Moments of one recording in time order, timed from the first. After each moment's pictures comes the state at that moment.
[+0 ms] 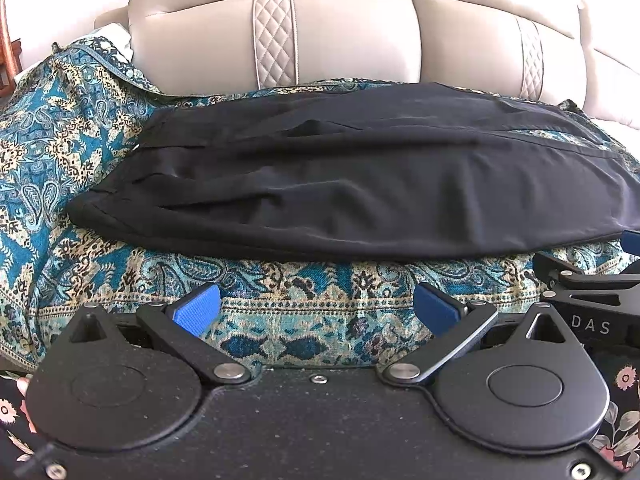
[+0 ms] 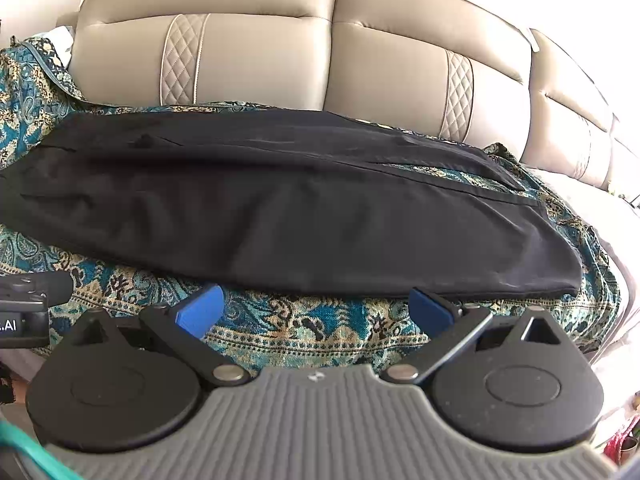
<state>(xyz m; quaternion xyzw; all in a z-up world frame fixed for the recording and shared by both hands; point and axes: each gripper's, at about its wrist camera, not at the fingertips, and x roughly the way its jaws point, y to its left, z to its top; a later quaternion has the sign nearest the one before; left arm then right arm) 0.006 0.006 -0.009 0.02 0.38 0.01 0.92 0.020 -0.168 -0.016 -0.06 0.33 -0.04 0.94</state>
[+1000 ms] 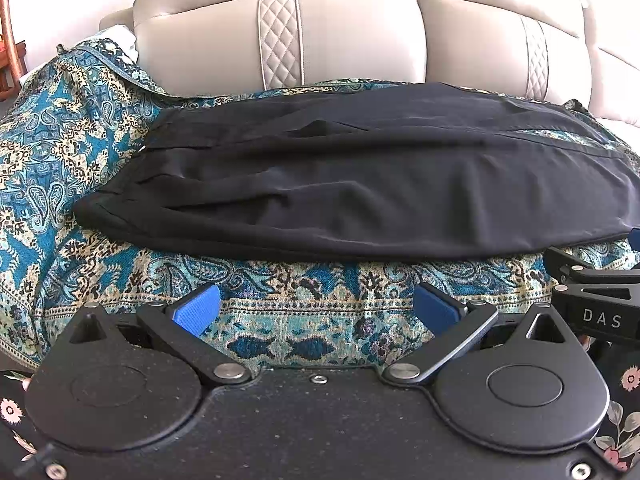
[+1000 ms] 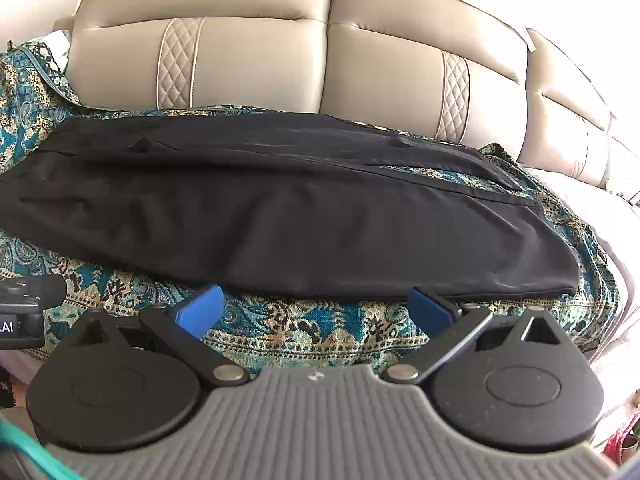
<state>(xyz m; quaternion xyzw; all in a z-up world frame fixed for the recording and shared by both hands) 0.006 0.003 -0.009 0.02 0.38 0.02 0.92 0.020 -0.169 -0.014 -0.06 0.33 -0.05 0.94</state>
